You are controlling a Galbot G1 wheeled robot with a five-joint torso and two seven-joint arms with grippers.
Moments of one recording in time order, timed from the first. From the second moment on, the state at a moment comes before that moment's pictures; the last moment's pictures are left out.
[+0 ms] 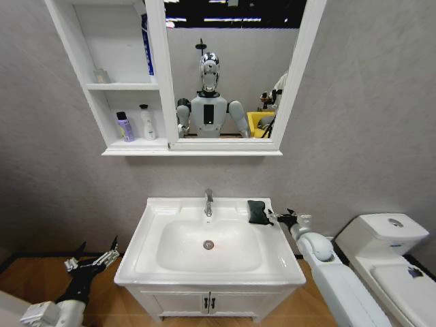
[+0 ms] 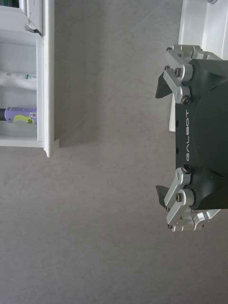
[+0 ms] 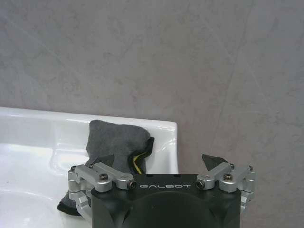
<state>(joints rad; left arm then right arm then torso) 1.74 -1.43 -0.97 -2.31 -0.43 0.11 0.06 -0.88 1.03 0.43 1.52 0.48 -0.44 0.02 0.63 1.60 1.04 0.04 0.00</state>
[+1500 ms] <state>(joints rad) 1.74 -1.43 -0.97 -2.31 -0.43 0.11 0.06 -0.68 1.19 0.30 1.22 0.36 -0.38 0.04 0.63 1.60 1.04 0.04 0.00</state>
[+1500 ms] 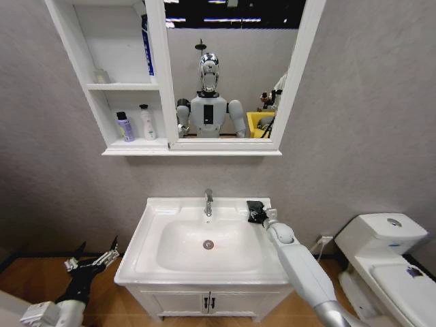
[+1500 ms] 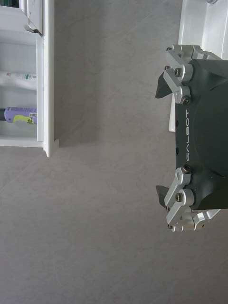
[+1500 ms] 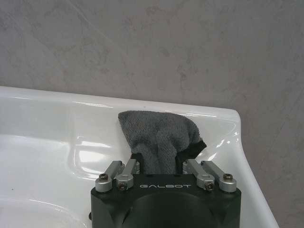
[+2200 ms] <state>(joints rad) 1.74 -1.43 -0.97 -2.31 -0.43 0.11 0.06 -0.86 1.16 0.28 1.64 0.65 -0.56 0.29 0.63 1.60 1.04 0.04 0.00</state>
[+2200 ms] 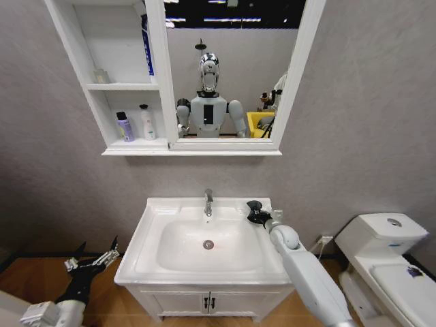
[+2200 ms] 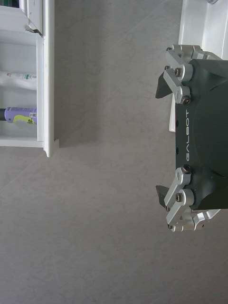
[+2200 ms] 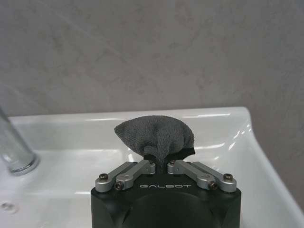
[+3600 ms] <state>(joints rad) 1.74 -1.43 -0.97 -2.31 -0.43 0.11 0.06 -0.80 1.32 0.14 1.35 0.62 -0.63 0.34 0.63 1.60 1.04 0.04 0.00</state>
